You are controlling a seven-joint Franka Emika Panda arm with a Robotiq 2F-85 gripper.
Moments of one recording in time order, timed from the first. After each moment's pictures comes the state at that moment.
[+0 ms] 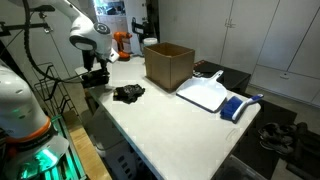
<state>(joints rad) 0.21 -0.21 0.21 -2.63 1.12 2.47 -0.18</state>
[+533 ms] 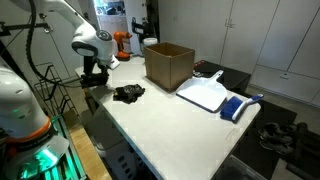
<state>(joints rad) 0.21 -0.14 0.21 -2.66 1.11 2.50 -0.12</state>
